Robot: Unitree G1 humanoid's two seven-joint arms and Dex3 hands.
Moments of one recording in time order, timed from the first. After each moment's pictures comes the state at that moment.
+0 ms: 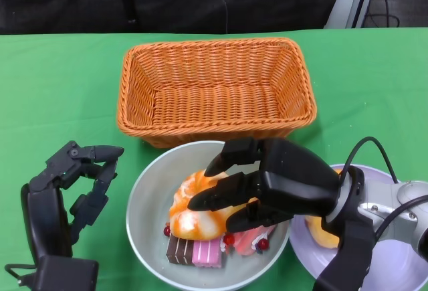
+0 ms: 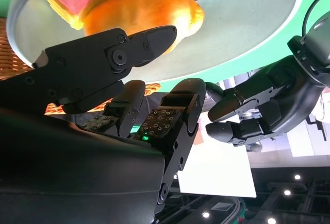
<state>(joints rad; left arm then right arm) -0.15 0.00 0.13 0.64 0.27 -0.94 0.43 -0.69 -0.28 0.69 0.77 -0.94 -1.00 -0.61</state>
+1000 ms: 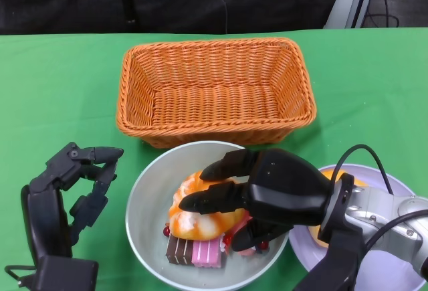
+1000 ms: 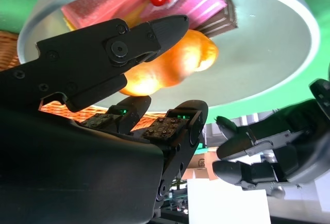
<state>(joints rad) -0.15 0.01 0.12 0.65 0.27 -0.94 0.43 -0.58 -0.30 0.64 0.53 -0.92 -0.78 -0.29</state>
